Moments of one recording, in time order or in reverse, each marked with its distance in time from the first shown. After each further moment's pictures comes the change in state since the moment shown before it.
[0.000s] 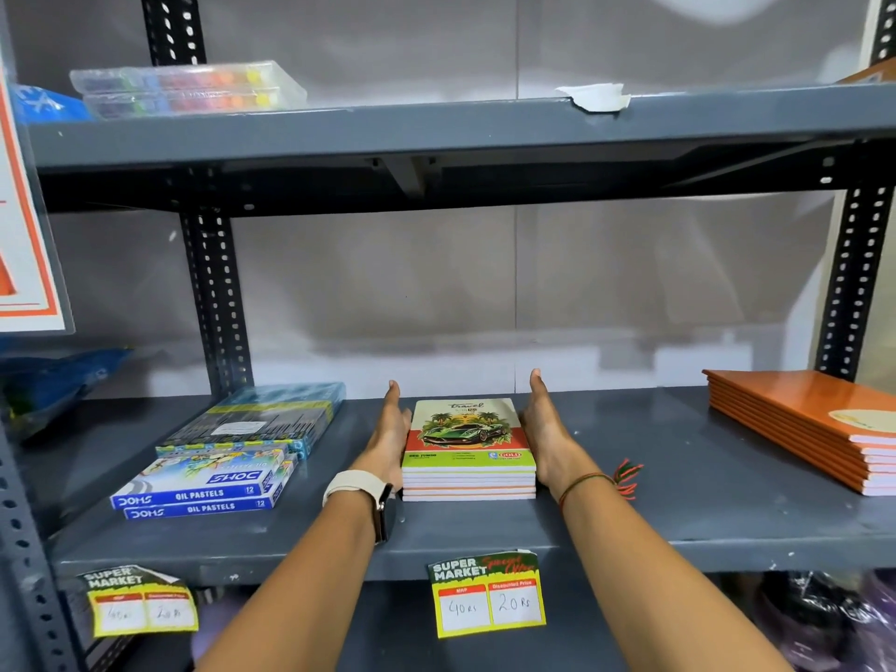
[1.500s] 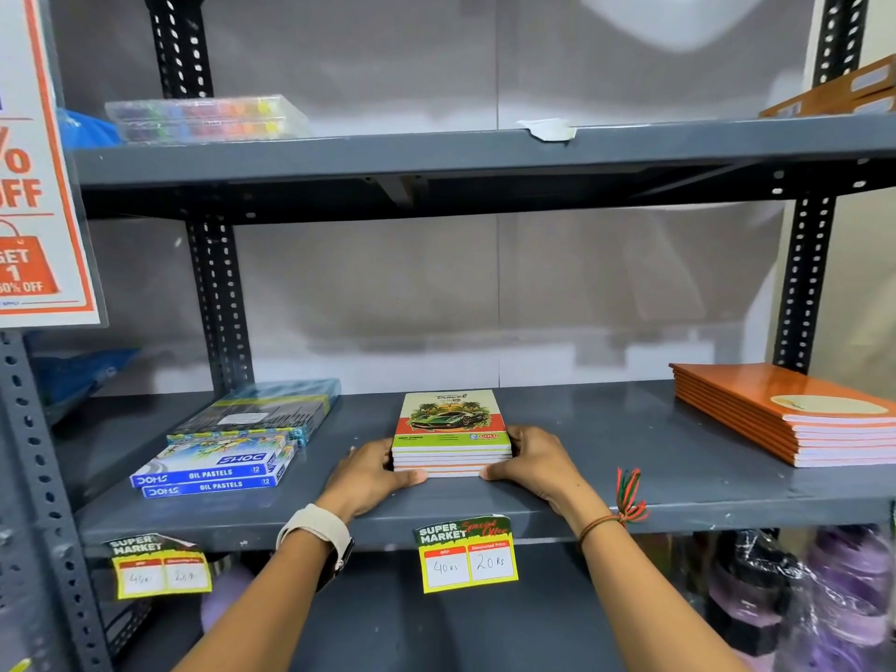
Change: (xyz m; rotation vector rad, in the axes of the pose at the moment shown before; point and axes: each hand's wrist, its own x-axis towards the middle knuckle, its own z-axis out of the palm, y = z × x) left_hand -0.054 -0.045 -0.047 1.121 0.060 0.444; right_hand -0.045 0.043 -0.041 -1.010 0.192 -0.479
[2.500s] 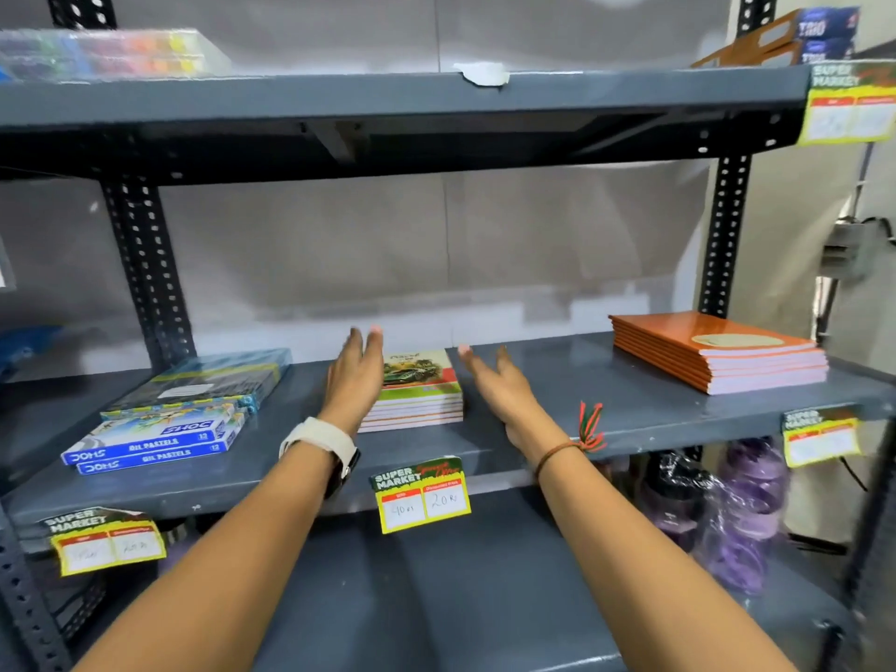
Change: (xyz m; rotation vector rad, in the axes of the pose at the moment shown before) left_hand -0.016 0.105 0.003 -0.258 0.359 -0.033; right_hand -0.028 -0.030 -0.021 0.414 0.148 0.111
